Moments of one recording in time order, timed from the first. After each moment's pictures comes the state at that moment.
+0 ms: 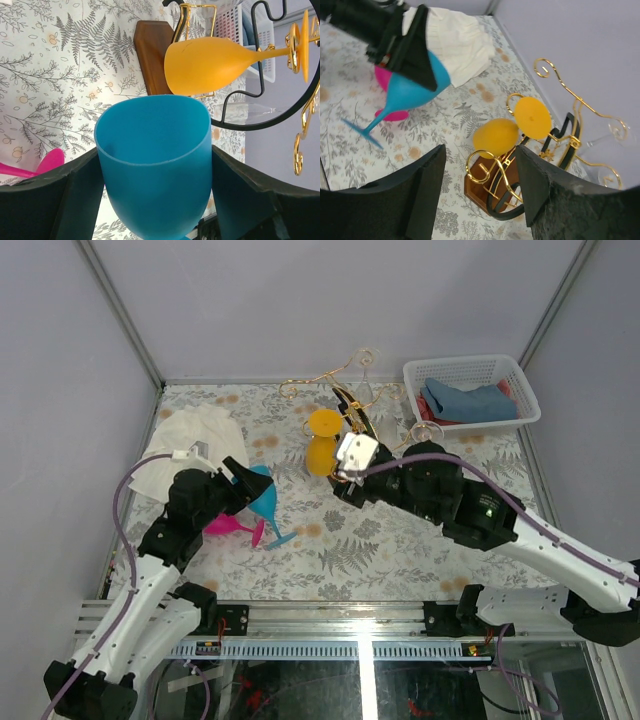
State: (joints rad) left arm -0.32 0.71 0.62 -0.31 0.13 -0.89; right arm 1.11 1.08 1.30 -0.46 0.10 -0.43
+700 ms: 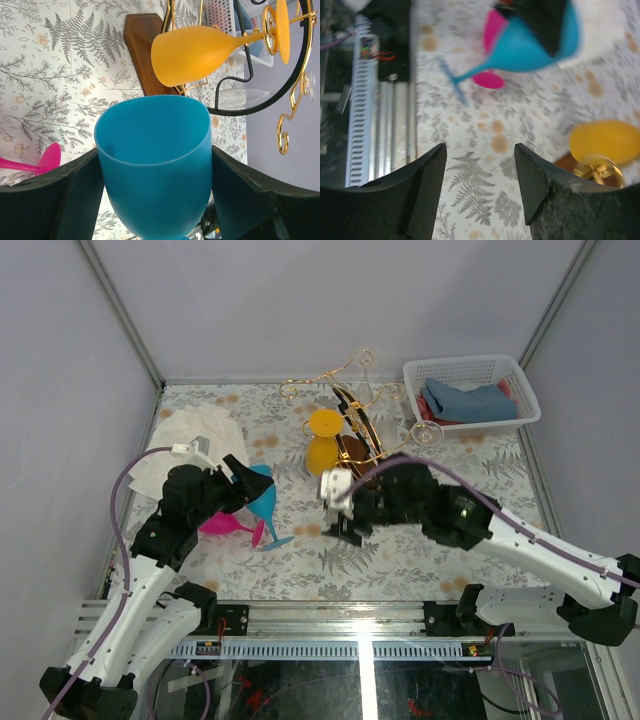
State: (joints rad) left arm -0.32 0.70 0.72 -0.43 0.17 -0.81; right arm 1.01 1.17 1.29 -0.59 -0.27 -0.31
